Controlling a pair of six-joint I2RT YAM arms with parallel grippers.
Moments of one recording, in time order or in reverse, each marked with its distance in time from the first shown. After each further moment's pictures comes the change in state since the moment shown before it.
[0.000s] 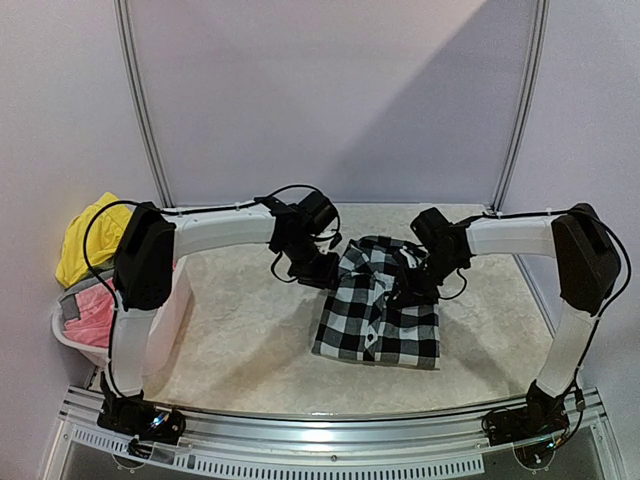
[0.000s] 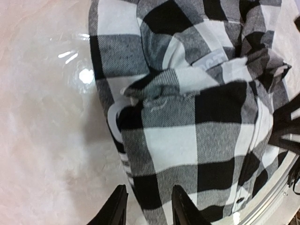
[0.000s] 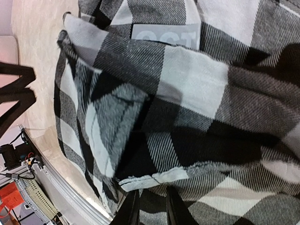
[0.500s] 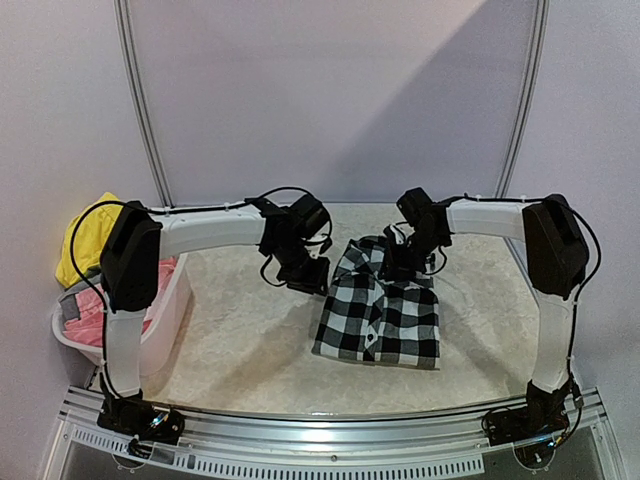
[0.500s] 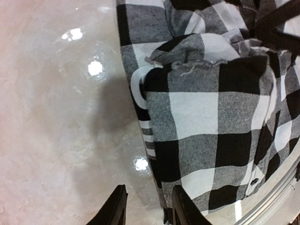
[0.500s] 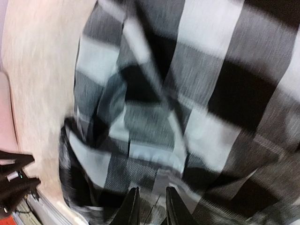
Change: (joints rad) left arm 0.000 -0.089 -0.113 -0.019 -0.024 -0.013; right arm -0.028 0.213 0.311 -0.048 0.110 -0.023
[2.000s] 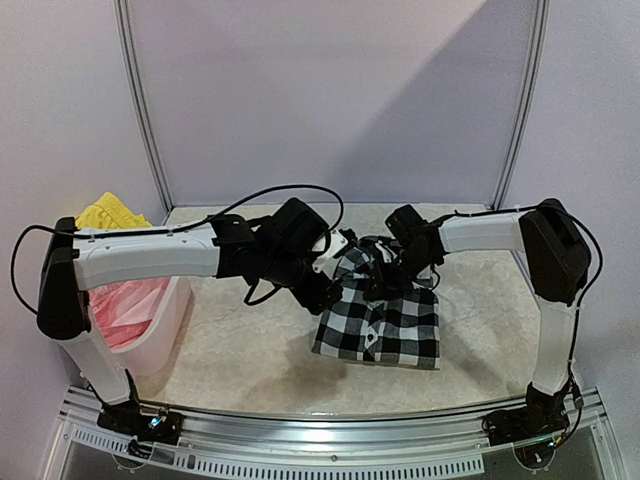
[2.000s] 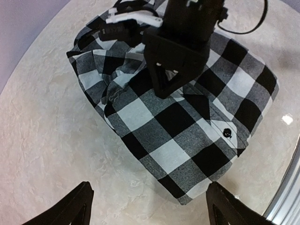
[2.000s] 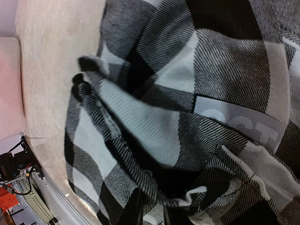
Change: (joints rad) left arm -0.229 -0.383 -0.307 0.245 -0.312 0.447; right arm 0.089 -0.035 -0.132 0.131 -0.106 0.039
